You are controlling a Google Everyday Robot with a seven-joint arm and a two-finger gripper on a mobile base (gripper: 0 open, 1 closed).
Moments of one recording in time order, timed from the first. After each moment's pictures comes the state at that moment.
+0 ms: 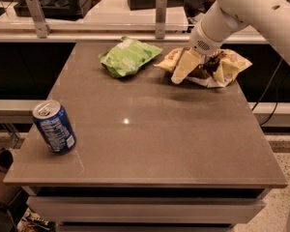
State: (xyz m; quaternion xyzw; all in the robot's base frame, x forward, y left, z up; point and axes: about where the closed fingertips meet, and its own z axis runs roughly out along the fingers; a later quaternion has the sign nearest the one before) arm 0.698 -0.137 0.886 -0.52 0.81 0.00 0.29
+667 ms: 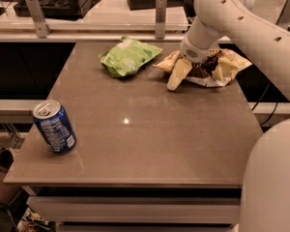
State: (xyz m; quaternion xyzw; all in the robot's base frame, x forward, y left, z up) arm 0.729 -0.135 0.835 -0.52 0.82 -0.02 0.23
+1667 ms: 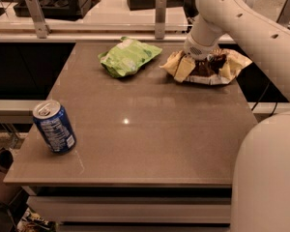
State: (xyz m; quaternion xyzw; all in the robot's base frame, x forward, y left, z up) arm 0.734 -0.149 0.831 -0.52 0.83 -0.03 0.21
